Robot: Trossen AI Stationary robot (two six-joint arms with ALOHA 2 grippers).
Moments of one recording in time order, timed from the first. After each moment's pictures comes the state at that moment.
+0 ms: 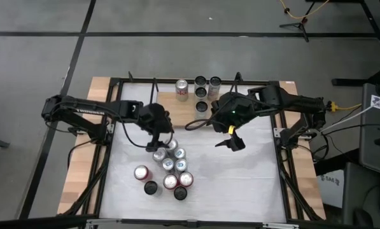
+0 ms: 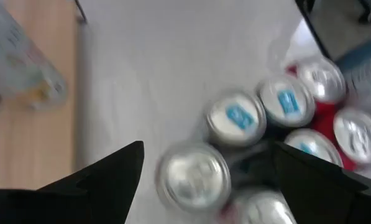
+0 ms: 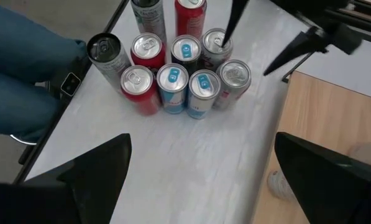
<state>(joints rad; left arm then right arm) 0.02 1.30 1.04 -0.57 0.22 0.05 0.10 1.67 2.06 -1.28 -0.19 -0.24</state>
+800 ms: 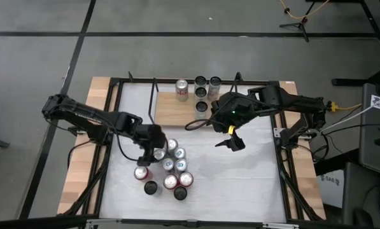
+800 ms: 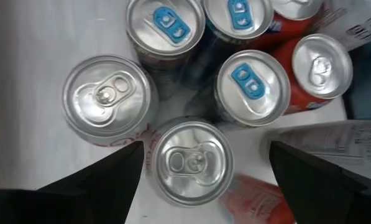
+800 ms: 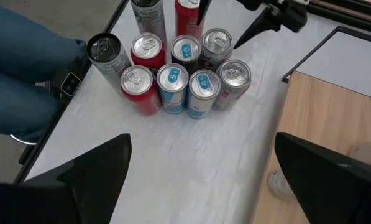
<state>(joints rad) -0.20 1.31 1.04 -0.76 0.12 -0.16 0.10 1.67 2.06 -1.28 -0.19 -0.24</state>
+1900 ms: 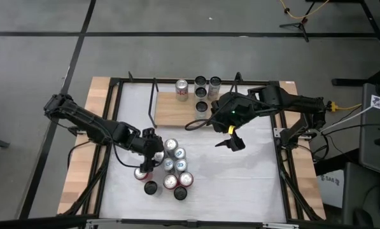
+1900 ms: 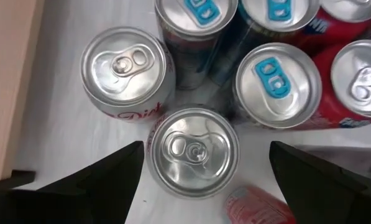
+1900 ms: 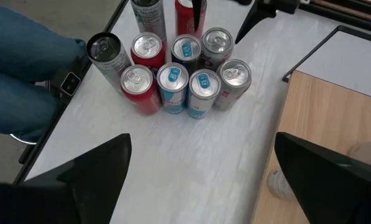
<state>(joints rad) -0.36 1.33 1.04 -0.78 -0.15 -0.44 0.10 1.67 2.06 -1.28 -0.19 -0.24</state>
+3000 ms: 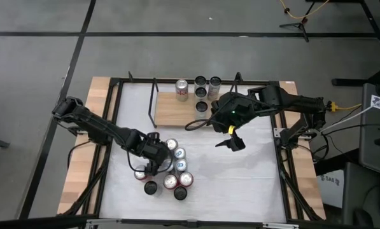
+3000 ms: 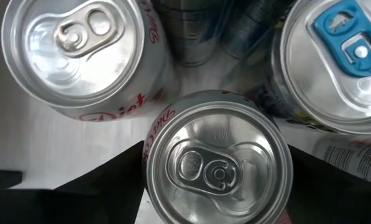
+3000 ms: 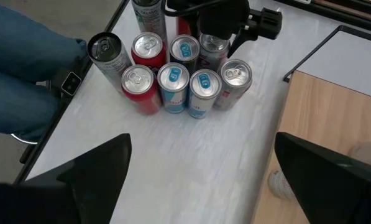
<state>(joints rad) -0.36 1.49 1.04 -0.77 -0.14 -0.40 0.10 1.67 2.06 -1.28 -0.19 -0.24</state>
